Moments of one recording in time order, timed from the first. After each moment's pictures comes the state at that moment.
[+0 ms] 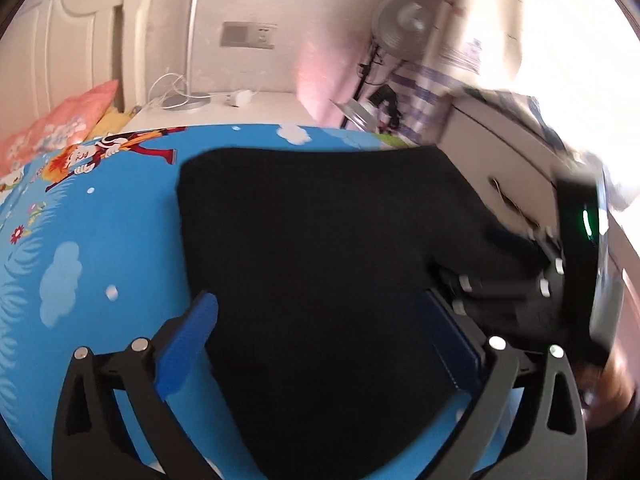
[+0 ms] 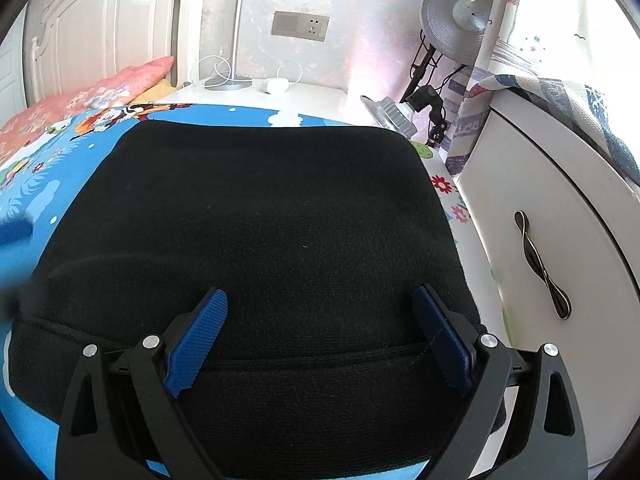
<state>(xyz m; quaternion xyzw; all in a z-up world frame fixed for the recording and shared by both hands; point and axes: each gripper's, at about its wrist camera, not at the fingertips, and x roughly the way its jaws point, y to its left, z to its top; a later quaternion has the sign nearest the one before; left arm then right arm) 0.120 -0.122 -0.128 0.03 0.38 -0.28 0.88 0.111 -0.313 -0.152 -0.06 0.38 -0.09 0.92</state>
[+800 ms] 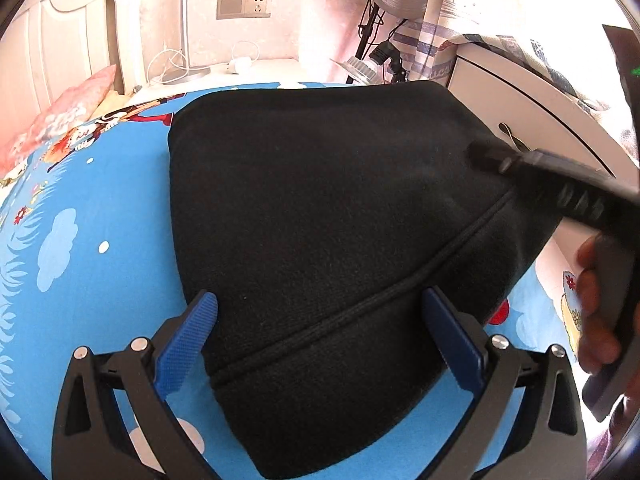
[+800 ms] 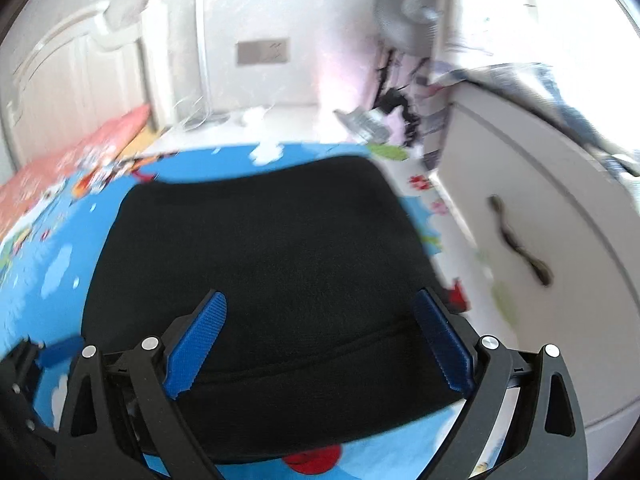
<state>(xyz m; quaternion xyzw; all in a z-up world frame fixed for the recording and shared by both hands) 0.109 -0.125 -0.154 0.06 0.41 -0.26 0.87 0.089 -0.321 -0.114 0.02 0.35 -0.14 0.93</state>
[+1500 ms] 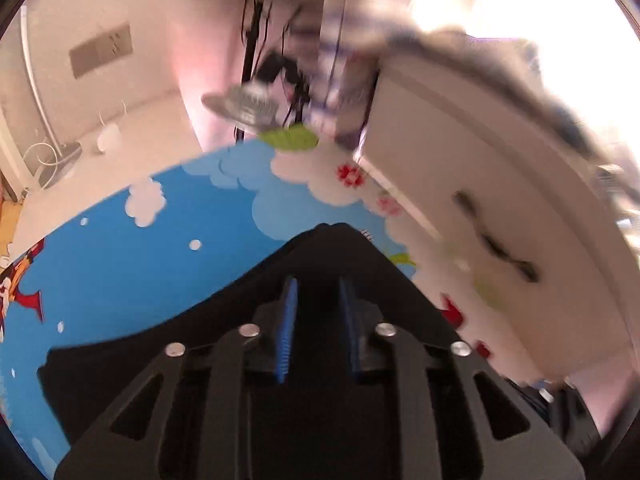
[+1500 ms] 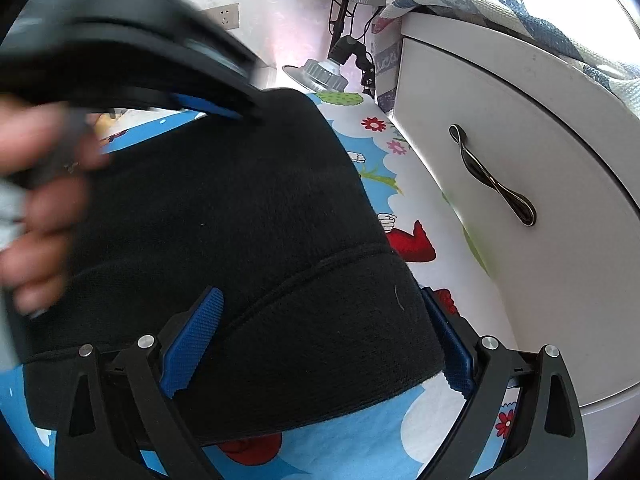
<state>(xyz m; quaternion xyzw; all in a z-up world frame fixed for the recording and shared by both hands) 0.255 -0.334 -0.105 0.16 0.43 -0.37 0.81 0.091 -0.361 -0.152 0.07 0.41 -0.17 0.89</state>
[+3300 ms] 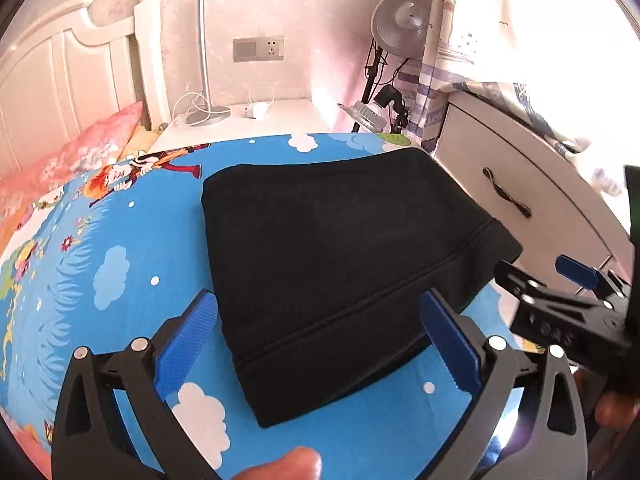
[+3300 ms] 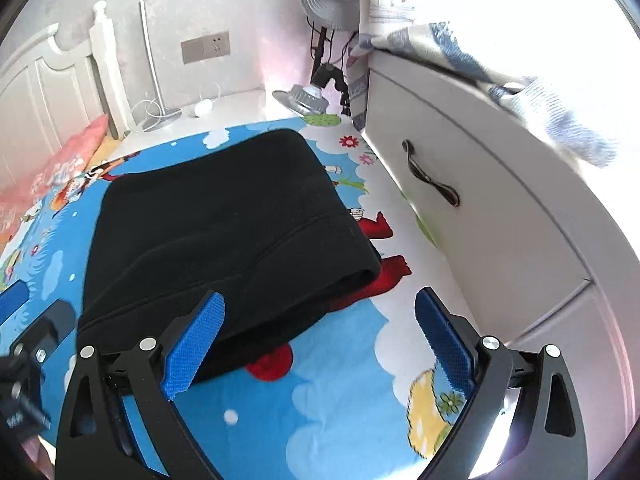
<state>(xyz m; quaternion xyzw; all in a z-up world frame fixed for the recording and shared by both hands) 0.070 -0.126 -0.065 0.06 0.37 -0.22 0.90 0.017 -0.329 -0.089 0.08 0.38 -0.20 0.90</state>
